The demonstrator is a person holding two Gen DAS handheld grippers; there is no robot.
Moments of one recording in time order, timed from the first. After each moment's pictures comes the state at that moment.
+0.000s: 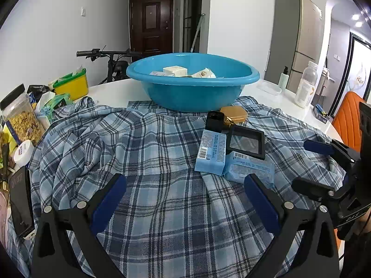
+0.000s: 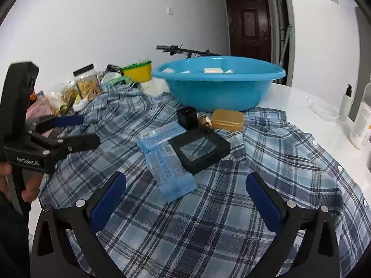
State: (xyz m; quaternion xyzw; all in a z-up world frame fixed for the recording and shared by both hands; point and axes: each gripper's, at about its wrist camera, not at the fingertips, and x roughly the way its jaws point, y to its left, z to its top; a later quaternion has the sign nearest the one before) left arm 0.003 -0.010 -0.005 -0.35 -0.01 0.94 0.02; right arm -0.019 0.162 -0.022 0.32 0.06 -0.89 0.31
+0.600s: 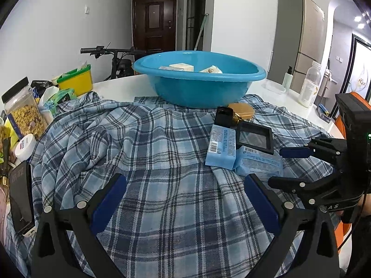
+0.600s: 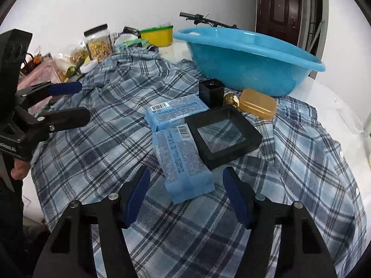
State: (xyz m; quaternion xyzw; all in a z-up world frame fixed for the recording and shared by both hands) left arm 0.005 -0.026 -0.015 -0.36 -0.02 0.93 0.02; right arm -0.048 0.123 -0.044 0.39 0.15 -0.84 0.35
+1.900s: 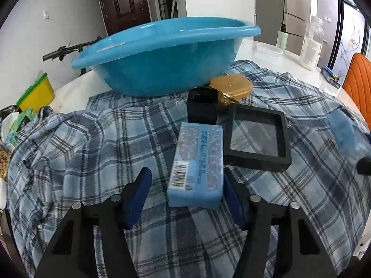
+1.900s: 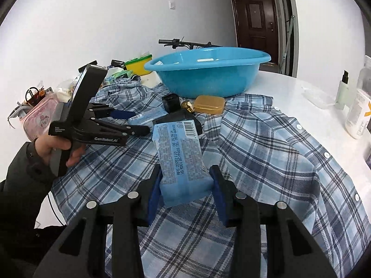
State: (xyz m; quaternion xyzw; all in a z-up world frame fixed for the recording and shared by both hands) left arm -0.093 0.024 -0.060 -0.43 0.07 0.90 0.07; right arm -0.022 0.230 -0.026 0.34 0.04 -0.88 0.33
